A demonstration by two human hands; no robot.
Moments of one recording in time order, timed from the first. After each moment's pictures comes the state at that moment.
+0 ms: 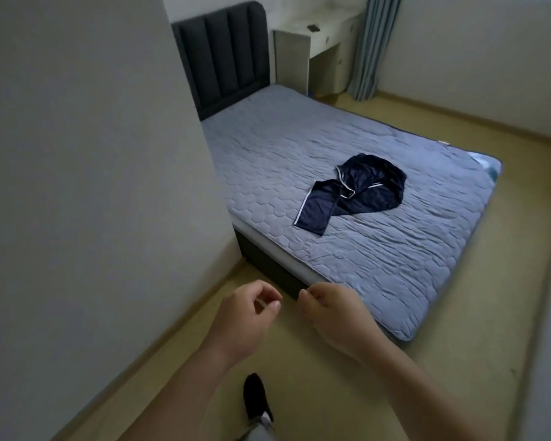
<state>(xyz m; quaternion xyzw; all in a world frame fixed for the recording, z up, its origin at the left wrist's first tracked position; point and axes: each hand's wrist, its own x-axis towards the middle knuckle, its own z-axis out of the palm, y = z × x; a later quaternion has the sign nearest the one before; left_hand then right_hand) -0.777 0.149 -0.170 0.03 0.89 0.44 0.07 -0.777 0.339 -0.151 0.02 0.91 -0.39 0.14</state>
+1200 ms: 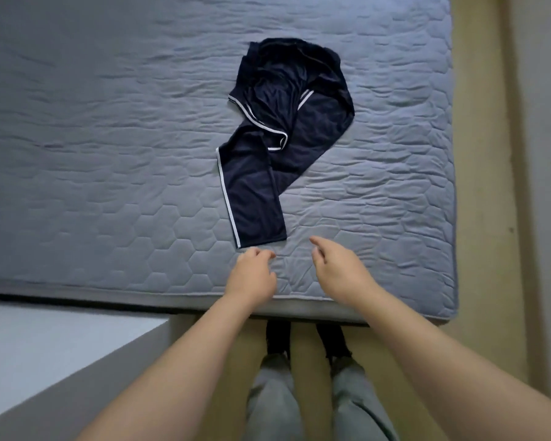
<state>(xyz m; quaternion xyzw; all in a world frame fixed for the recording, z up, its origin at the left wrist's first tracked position) -1.401 0.312 -0.477 0.25 0.88 0.10 0.39 -1.299 0.462 -0.427 0.36 0.81 -0.41 0.21</state>
